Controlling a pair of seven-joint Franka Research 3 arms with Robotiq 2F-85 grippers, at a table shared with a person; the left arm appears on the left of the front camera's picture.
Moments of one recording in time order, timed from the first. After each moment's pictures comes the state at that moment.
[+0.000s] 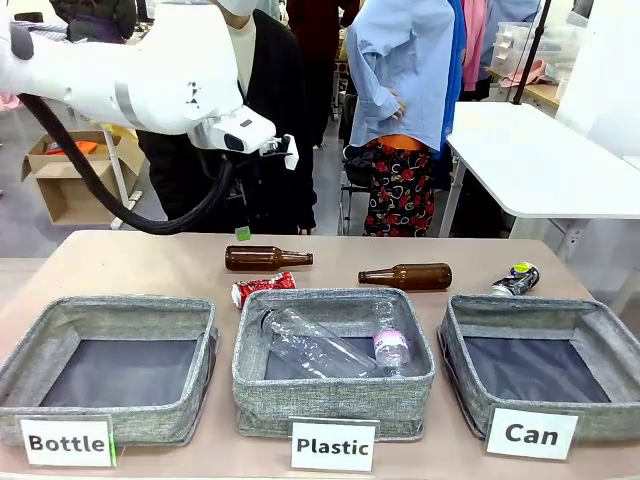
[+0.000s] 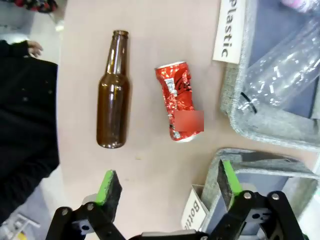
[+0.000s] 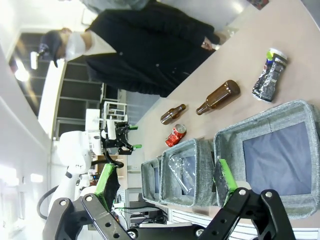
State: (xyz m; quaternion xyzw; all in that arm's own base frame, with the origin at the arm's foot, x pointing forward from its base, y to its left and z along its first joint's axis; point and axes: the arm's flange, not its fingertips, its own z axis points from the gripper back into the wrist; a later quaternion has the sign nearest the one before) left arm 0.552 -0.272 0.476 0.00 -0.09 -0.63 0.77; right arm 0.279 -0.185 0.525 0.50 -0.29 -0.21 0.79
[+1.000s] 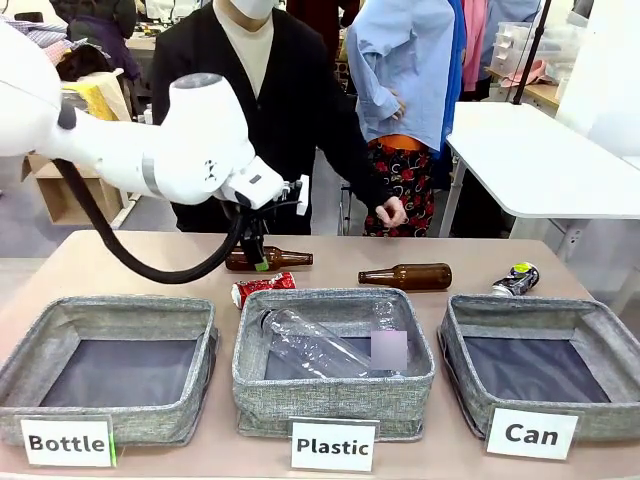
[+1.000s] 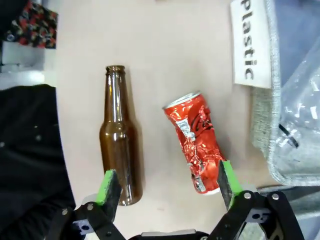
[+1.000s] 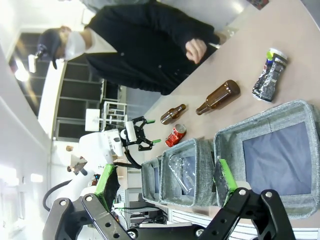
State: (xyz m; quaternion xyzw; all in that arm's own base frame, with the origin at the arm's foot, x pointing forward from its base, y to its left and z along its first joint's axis) left arm 0.563 -0.292 0.390 0.01 -0.16 -0.69 0.70; right arm 0.279 -0.185 0.525 0.50 -0.29 -0.21 0.79
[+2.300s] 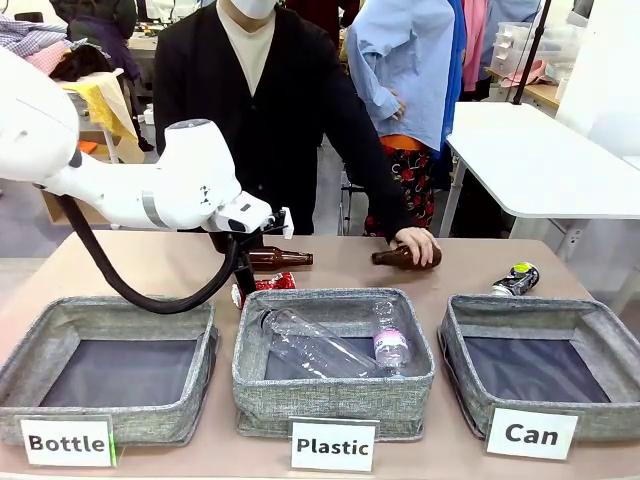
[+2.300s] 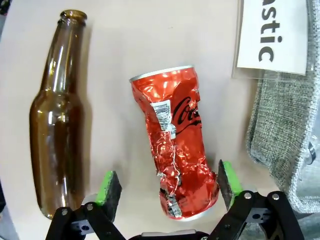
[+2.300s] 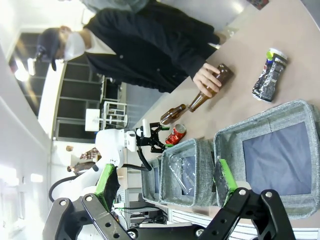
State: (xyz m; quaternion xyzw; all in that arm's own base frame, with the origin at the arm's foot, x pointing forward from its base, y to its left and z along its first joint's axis) left arm 0.574 -0.266 0.317 -0.07 -0.09 -0.62 0.78; right arm 0.279 -0.185 0.525 0.50 -0.29 -0.21 0.79
